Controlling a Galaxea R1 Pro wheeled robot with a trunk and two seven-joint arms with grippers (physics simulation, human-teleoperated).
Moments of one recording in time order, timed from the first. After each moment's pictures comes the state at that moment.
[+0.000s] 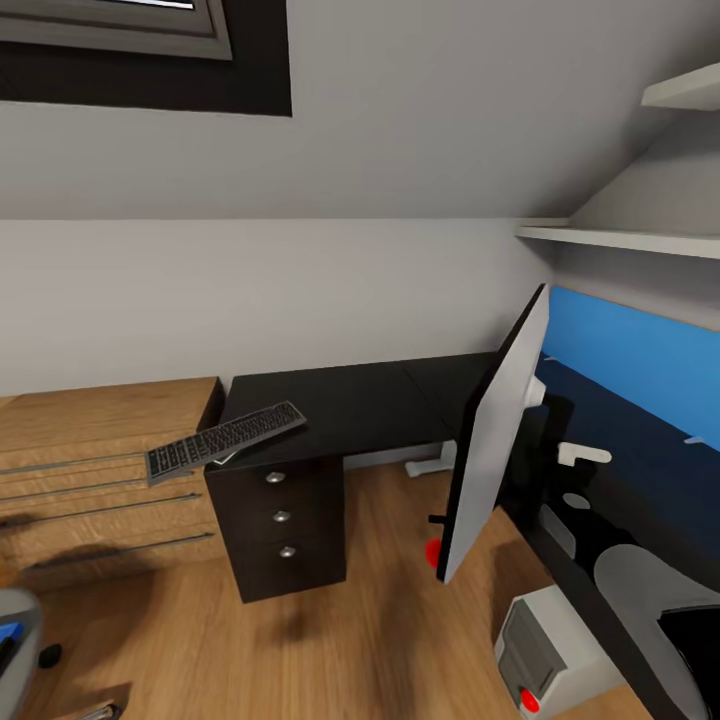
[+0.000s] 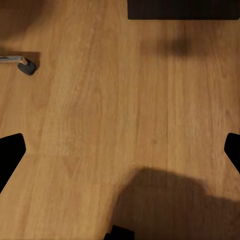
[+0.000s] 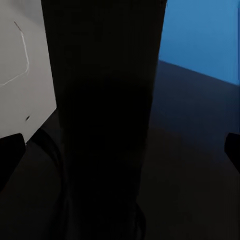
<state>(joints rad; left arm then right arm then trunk) 0.03 -0.03 0.01 -0.45 0.14 -0.44 0.20 -0.92 -0.23 0.19 -0.29 -0.31 -0.33 -0.27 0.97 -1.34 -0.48</state>
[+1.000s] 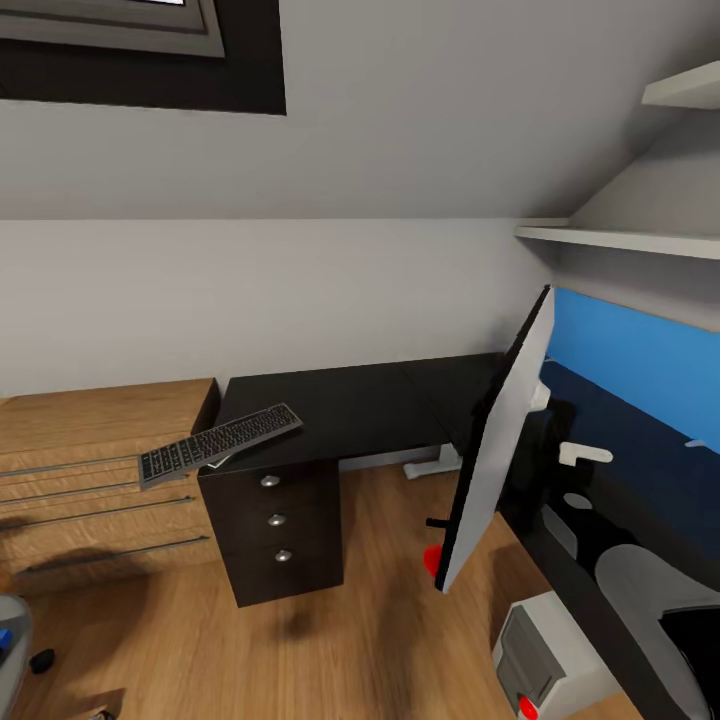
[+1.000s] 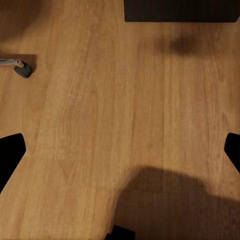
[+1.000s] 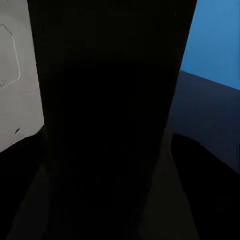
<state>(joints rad) 0.03 -0.03 0.01 -0.45 0.14 -0.44 0.20 -0.92 -0.23 0.19 -0.29 -0.31 -0.33 -0.27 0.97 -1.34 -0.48</state>
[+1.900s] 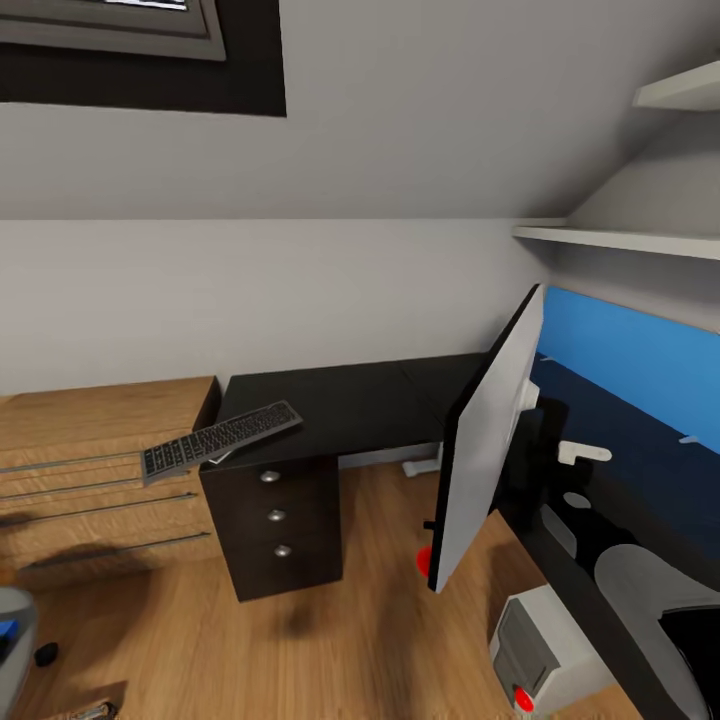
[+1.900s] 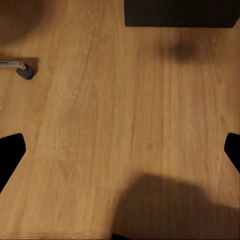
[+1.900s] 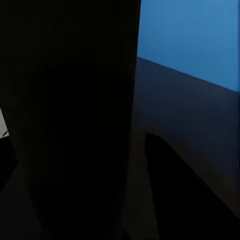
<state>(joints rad) 0.03 -0.03 0.01 -0.45 0.14 -0.47 0.20 -0.92 -0.23 0.18 -0.29 -0.29 -0.33 -0.27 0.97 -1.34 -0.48</state>
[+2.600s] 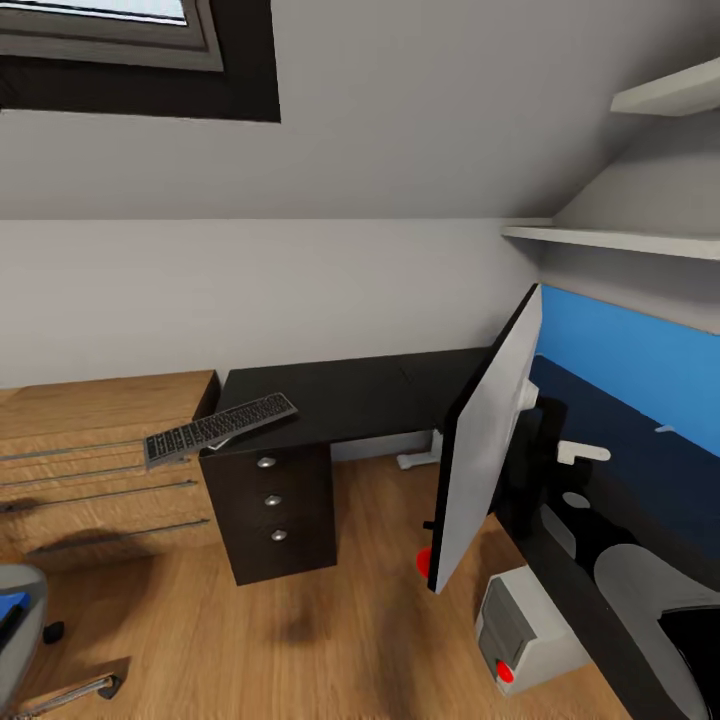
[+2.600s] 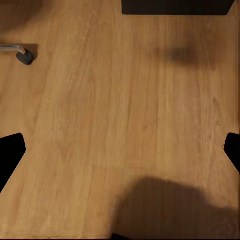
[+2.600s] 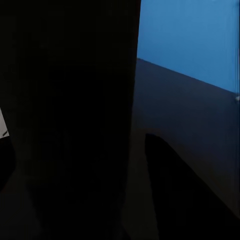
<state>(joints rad) 0.03 -0.03 0.01 -0.45 0.14 -0.47 0.20 -0.93 -0.23 0.18 -0.29 -0.29 -0.33 -0.27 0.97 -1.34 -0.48</state>
